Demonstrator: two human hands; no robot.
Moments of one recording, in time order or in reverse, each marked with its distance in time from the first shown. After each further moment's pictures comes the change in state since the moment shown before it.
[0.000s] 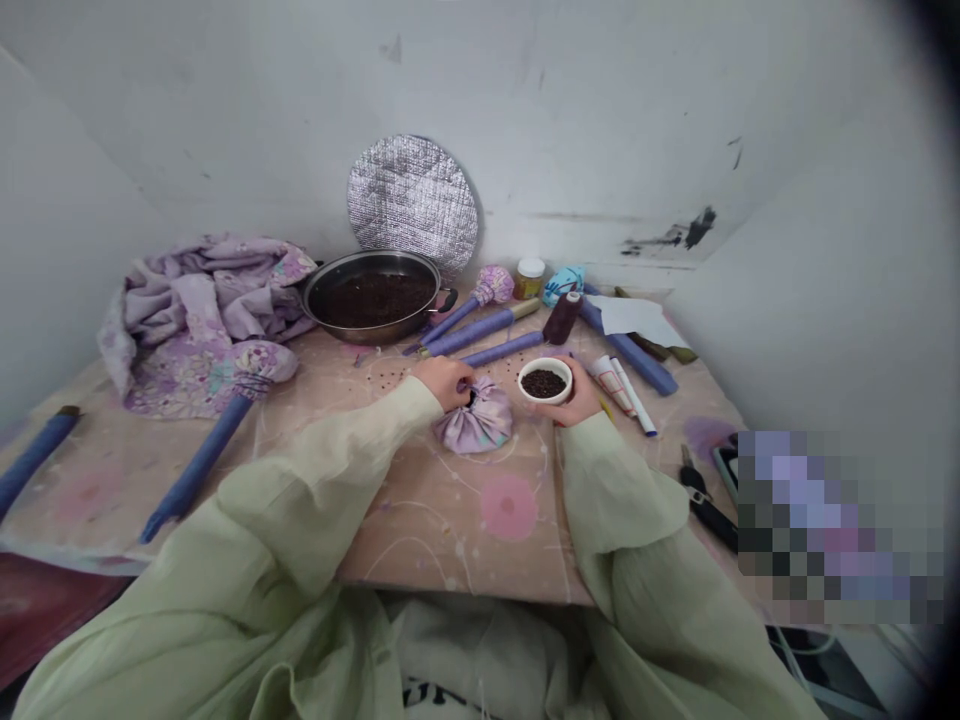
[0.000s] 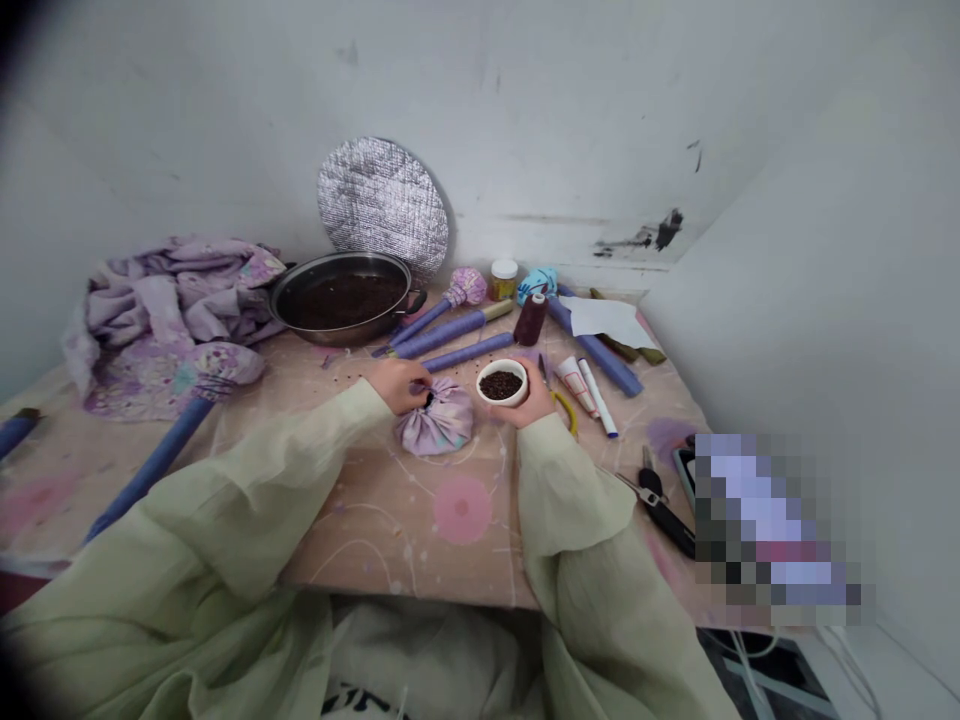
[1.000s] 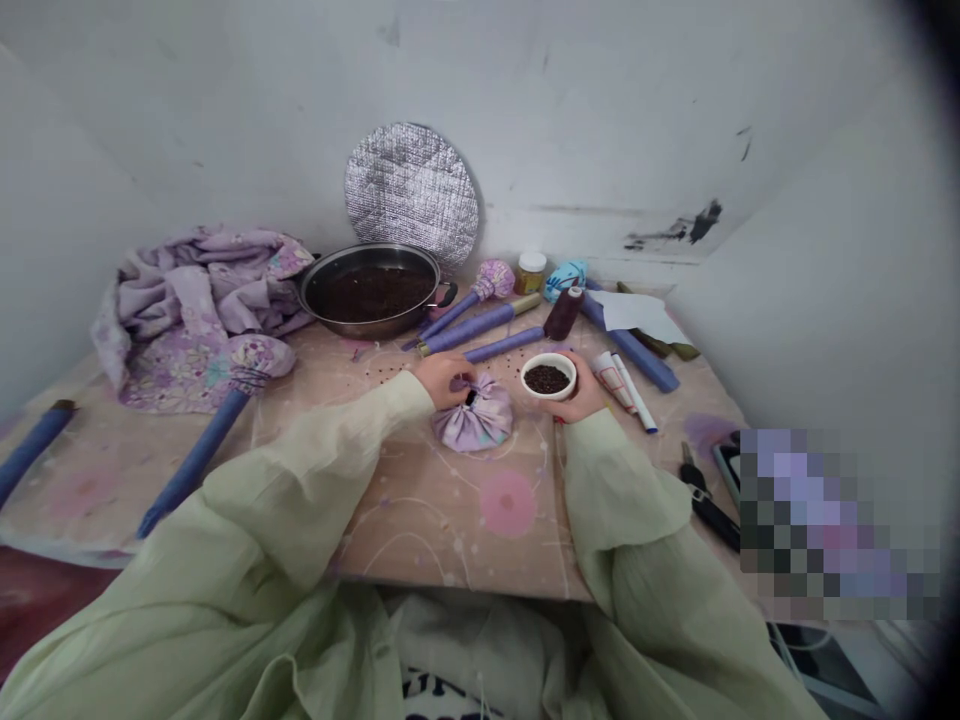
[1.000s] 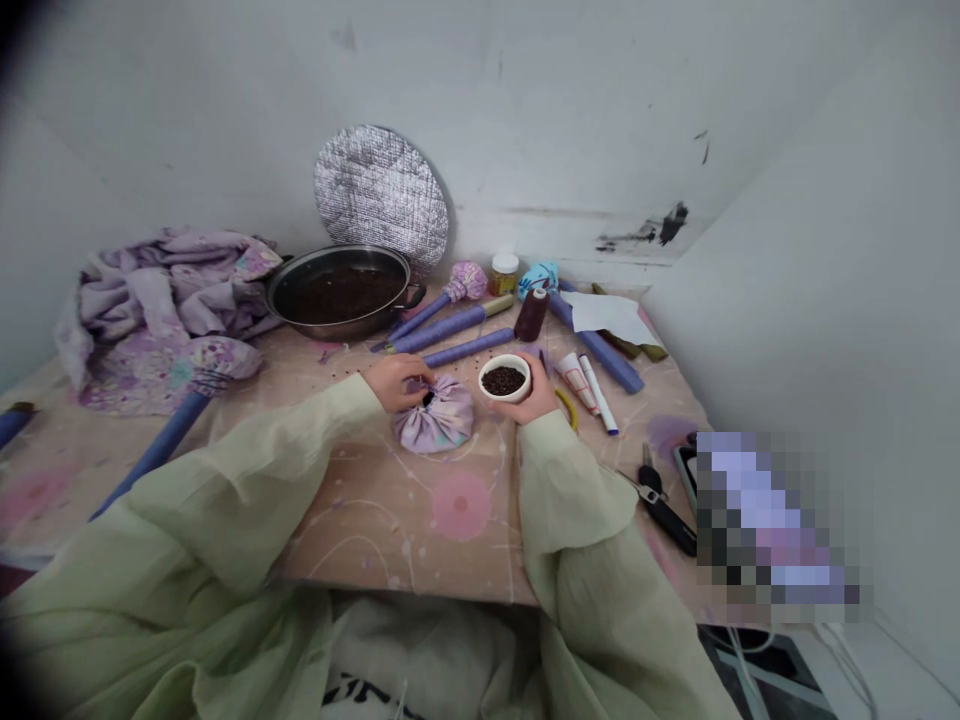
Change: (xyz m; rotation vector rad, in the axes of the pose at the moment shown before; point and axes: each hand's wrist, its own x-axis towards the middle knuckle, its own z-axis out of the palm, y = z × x) left_hand 0.000 -0.013 0.007 -0.148 0.032 0.227; right_hand 0.002 0.002 -0.005 0.020 -0.012 0.007
